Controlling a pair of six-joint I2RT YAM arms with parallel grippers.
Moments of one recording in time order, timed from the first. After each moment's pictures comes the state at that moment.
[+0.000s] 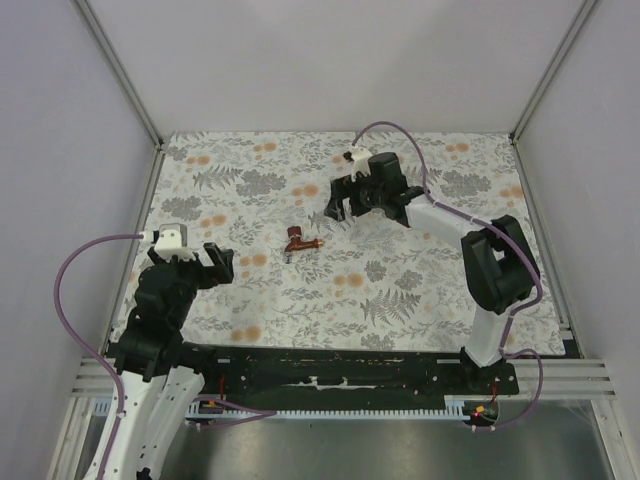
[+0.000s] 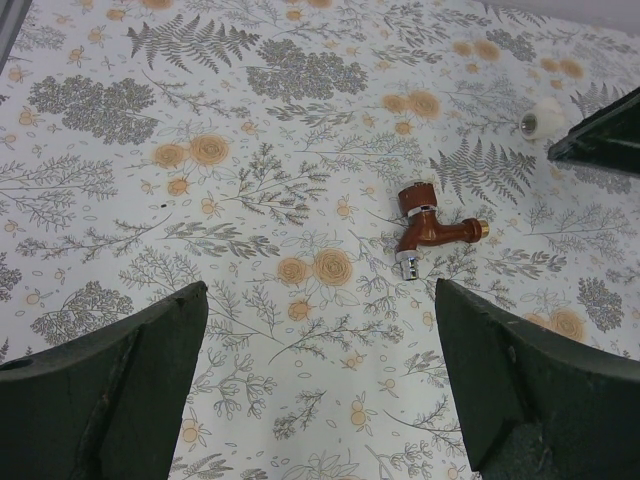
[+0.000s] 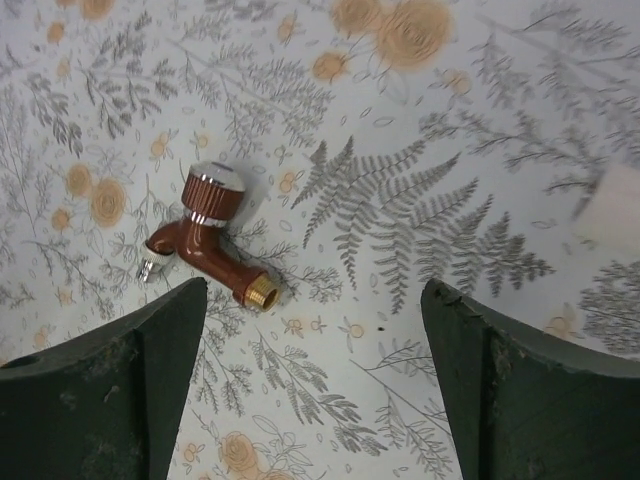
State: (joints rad) left arm -0.22 0.34 0.63 -0.55 -0.13 -0.24; right arm 0.45 1.82 1.28 -0.01 -0.36 0.15
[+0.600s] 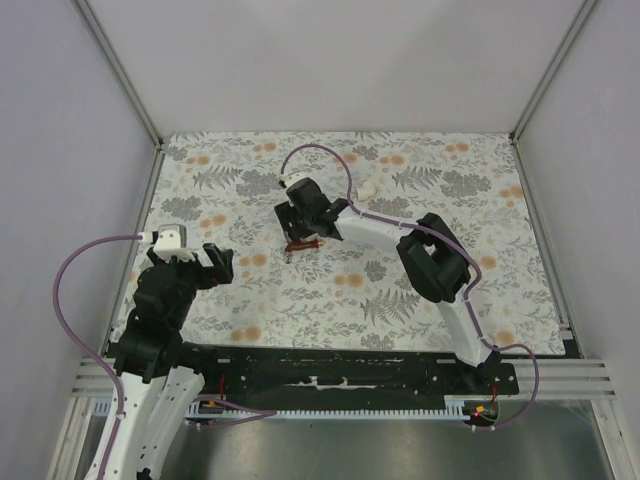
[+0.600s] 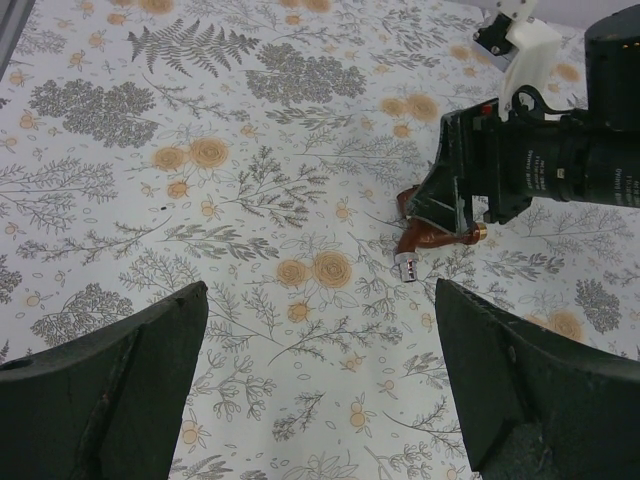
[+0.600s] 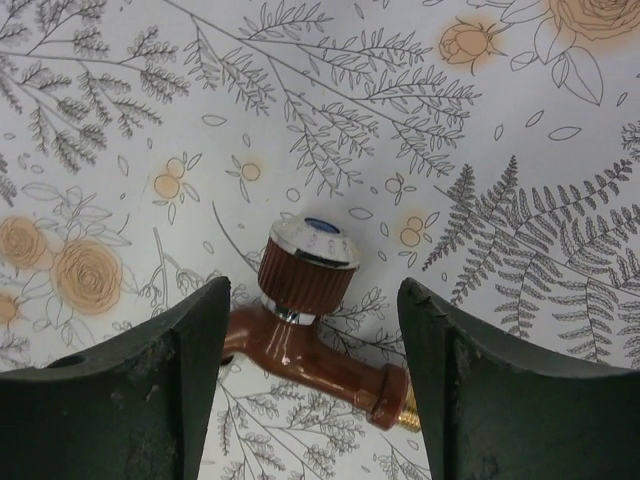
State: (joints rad) left arm -0.22 0.33 0.63 -0.55 -0.13 -0.24; right arm 0.81 2.17 1.64 -0.23 0.09 0.25
